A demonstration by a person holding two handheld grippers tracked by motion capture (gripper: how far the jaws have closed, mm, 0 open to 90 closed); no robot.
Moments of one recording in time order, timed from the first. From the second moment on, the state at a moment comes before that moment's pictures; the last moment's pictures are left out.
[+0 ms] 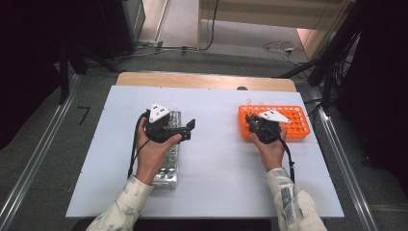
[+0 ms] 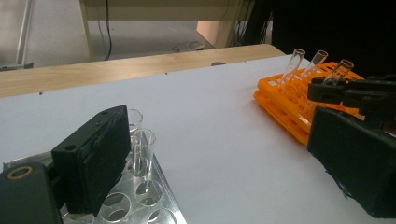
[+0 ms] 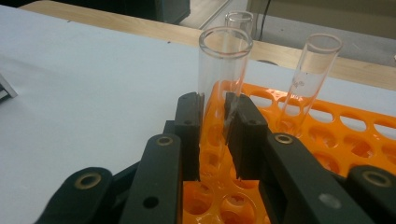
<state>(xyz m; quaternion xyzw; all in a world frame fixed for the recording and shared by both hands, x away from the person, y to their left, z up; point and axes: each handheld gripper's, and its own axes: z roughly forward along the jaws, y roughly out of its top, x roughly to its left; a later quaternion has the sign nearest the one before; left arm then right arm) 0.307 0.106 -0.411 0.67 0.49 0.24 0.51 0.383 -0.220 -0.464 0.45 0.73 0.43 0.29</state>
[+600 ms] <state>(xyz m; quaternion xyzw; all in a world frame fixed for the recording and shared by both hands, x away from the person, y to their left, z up) 0.304 0.099 -0.412 0.68 0.48 0.23 0.51 0.361 -0.225 -0.438 0.42 0.73 0.45 0.29</state>
